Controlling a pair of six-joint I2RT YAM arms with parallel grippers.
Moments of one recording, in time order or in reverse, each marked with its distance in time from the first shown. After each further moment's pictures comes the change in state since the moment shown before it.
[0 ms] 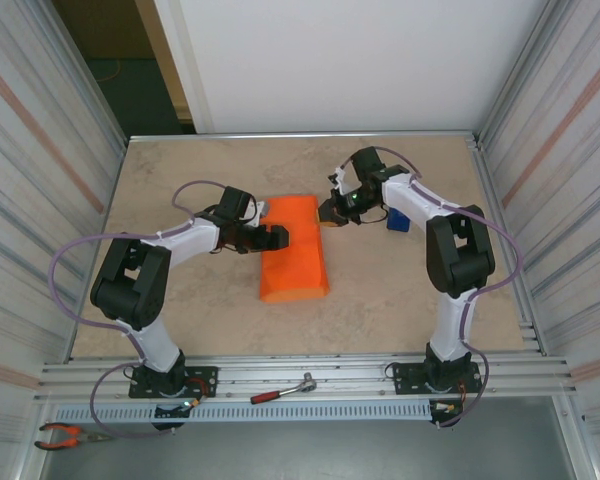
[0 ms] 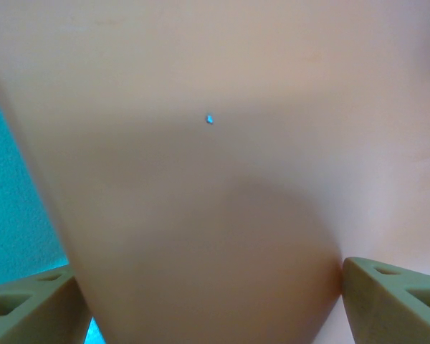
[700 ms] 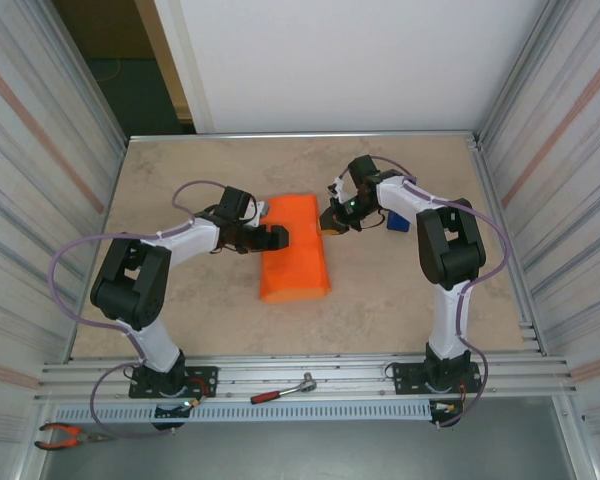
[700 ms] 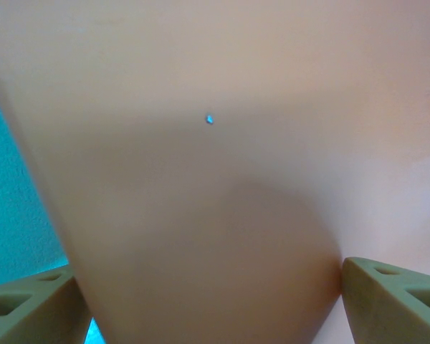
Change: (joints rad) left arm 0.000 0.000 0.000 0.000 -0.001 0.000; right arm -0.003 0.085 0.000 -0.021 0.040 -0.033
